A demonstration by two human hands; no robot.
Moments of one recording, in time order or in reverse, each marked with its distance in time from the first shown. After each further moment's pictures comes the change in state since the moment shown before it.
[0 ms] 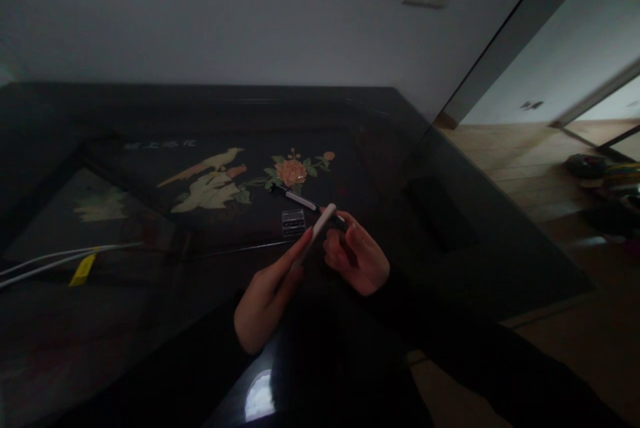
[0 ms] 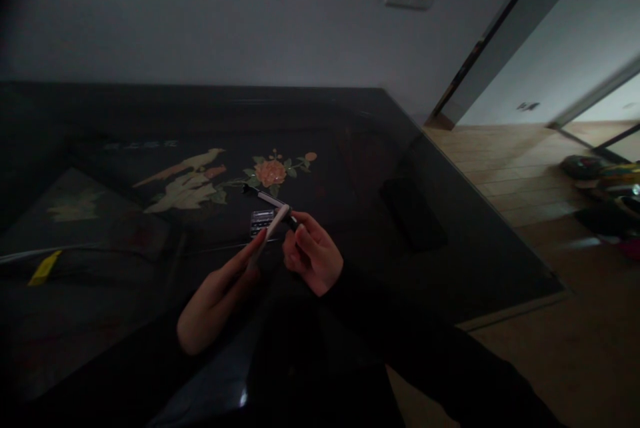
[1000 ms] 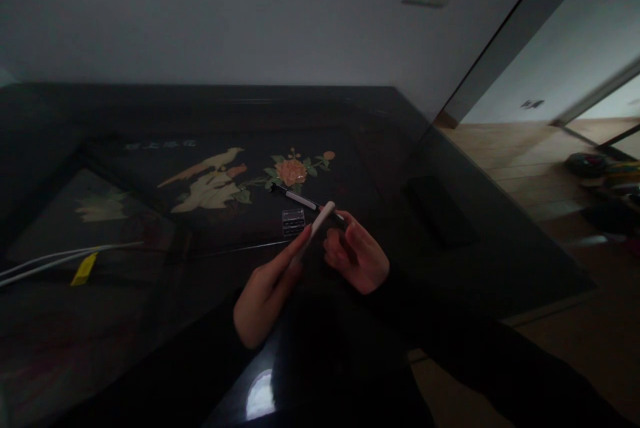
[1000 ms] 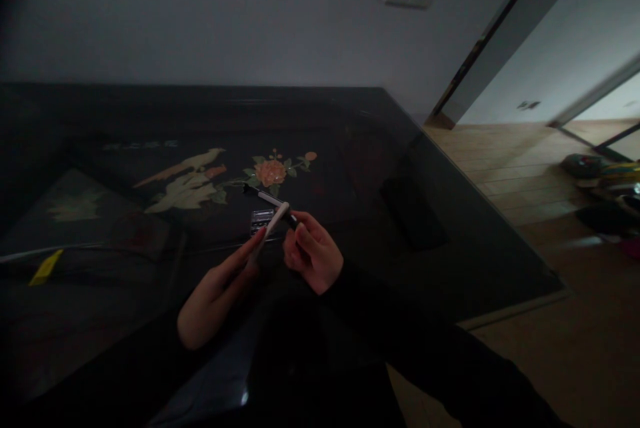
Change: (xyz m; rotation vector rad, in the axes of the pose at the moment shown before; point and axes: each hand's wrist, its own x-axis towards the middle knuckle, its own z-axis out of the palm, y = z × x) left_hand 0.002 -0.006 -0.003 0.001 -0.001 0.002; right_hand 0.002 0.003 -0.006 0.022 -0.033 -0.003
